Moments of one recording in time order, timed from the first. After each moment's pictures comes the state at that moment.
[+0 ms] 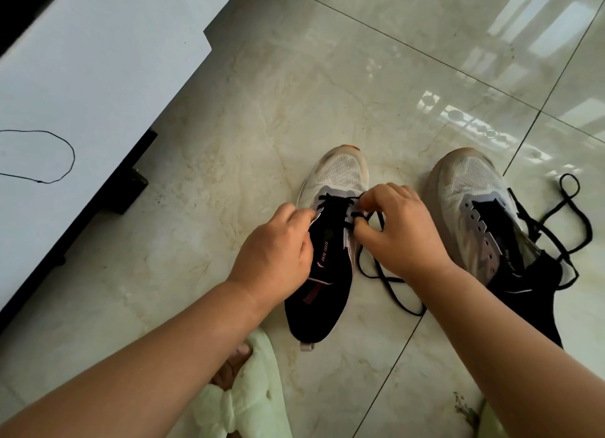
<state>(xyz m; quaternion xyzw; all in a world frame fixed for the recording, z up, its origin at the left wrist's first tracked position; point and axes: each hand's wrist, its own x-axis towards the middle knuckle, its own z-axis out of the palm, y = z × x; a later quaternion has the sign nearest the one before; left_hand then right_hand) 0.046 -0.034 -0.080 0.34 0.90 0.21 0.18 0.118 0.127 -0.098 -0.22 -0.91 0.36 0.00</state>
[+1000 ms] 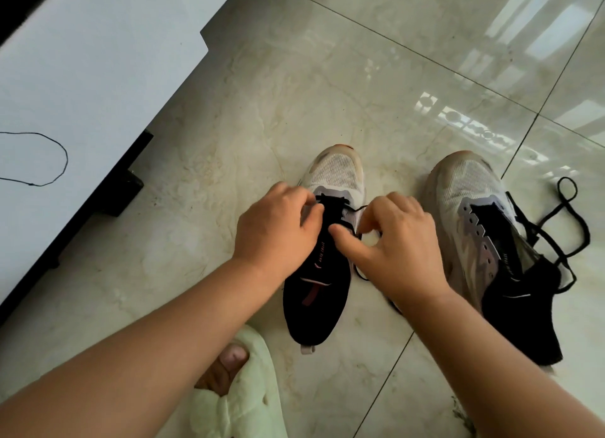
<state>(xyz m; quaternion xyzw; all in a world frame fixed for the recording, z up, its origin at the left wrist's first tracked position) 0.028 -0.011 -0.080 0.25 0.94 0.20 0.14 0.127 0.107 -0.077 -0.27 -0.91 0.30 0.03</state>
